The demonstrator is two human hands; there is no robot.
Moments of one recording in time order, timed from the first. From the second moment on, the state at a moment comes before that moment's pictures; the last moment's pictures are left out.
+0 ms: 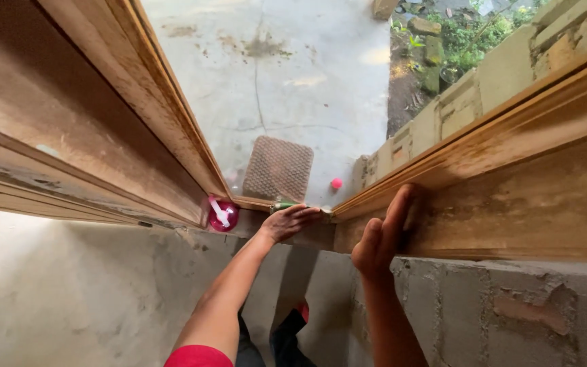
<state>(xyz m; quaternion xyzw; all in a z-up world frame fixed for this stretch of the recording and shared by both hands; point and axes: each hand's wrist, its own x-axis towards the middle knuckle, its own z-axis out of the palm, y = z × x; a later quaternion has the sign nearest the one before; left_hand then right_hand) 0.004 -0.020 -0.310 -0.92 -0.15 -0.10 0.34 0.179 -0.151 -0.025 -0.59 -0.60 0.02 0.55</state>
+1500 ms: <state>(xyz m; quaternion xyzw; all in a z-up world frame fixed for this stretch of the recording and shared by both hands) 0.017 -0.050 -0.289 -0.40 -0.74 -0.50 -0.19 0.140 -0.147 -0.101 -0.62 -0.62 0.17 0.46</state>
